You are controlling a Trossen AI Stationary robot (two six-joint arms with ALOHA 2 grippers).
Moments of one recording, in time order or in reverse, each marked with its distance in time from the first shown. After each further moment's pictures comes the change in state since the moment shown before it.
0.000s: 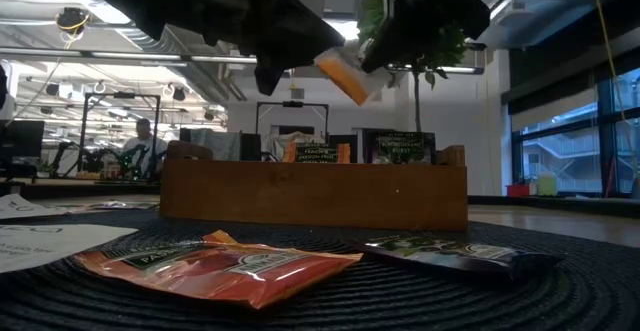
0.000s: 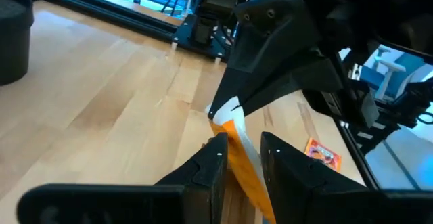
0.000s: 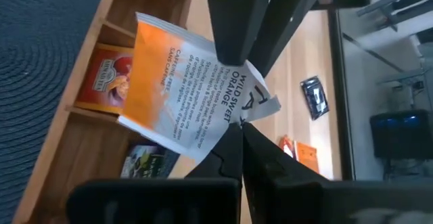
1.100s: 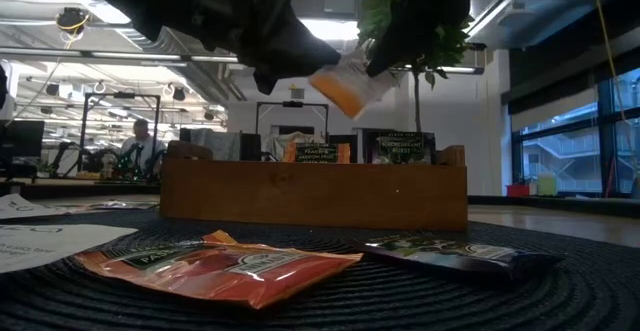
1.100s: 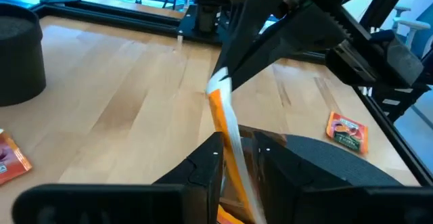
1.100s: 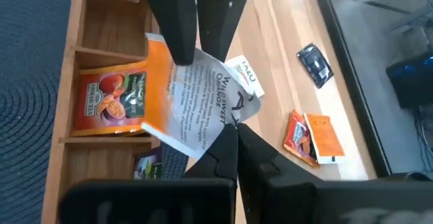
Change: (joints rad) left arm 0.000 0.000 0.001 -0.060 -0.029 0.167; right arm -0.017 -0.002 0.002 -0.045 0.014 0.293
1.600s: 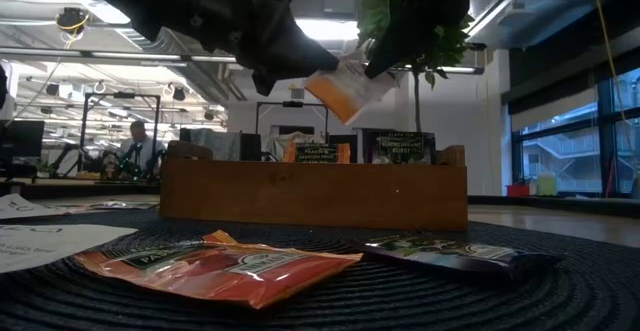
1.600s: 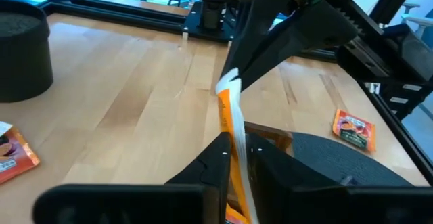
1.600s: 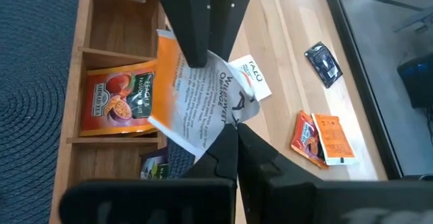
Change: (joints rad) left arm 0.002 0.000 0.000 -0.014 -0.018 0.001; right arm -0.001 0.000 0.000 0.009 -0.033 -0.003
